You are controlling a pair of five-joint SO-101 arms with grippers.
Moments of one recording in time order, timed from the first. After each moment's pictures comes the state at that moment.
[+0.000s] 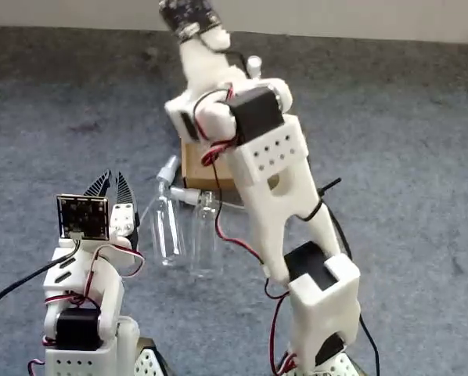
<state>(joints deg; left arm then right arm) -5.7 -103.3 82.9 43.1 1.4 -36.0 18.5 -62.0 98.3 4.3</state>
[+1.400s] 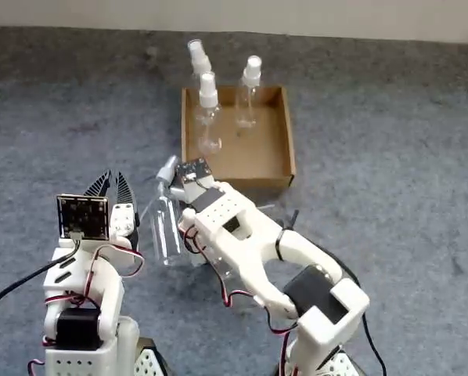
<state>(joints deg) -5.7 -103.3 82.9 43.1 1.4 -44.4 9.0 23.7 63.3 -16.0</state>
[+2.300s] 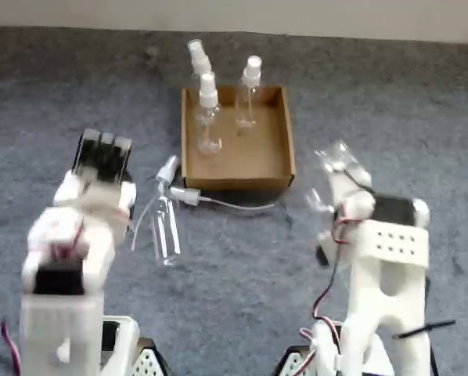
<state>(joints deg) -4.9 -57.0 46.7 59.4 -12.5 9.8 -38.9 43.4 85.0 35.8</state>
